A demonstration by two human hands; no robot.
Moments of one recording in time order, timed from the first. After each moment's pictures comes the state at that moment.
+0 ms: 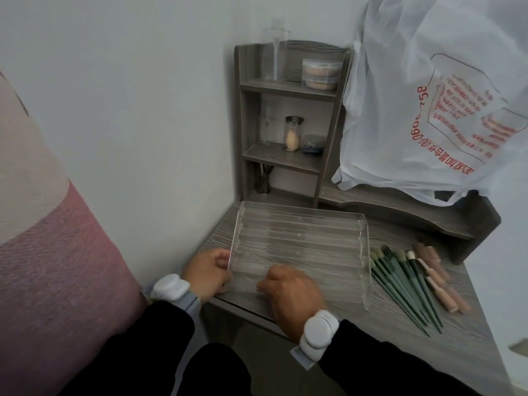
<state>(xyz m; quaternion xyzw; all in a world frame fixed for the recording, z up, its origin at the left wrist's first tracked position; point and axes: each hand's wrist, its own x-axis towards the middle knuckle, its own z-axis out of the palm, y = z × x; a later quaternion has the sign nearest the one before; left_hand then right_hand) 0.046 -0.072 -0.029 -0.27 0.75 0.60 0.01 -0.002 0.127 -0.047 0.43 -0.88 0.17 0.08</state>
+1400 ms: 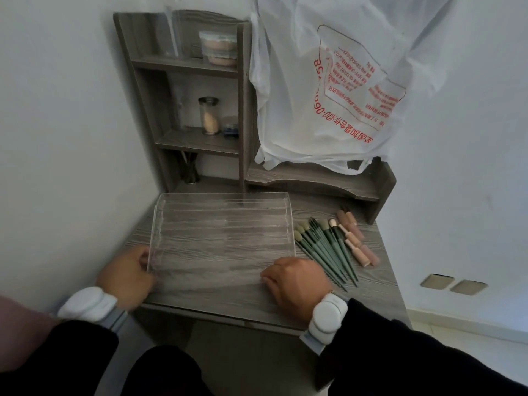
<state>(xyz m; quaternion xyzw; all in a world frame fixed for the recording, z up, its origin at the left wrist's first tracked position) 0.042 -0.055 -0.019 -0.23 0.91 0.34 -0.02 -0.025 0.256 -0.036 0.37 -0.92 0.12 0.12</state>
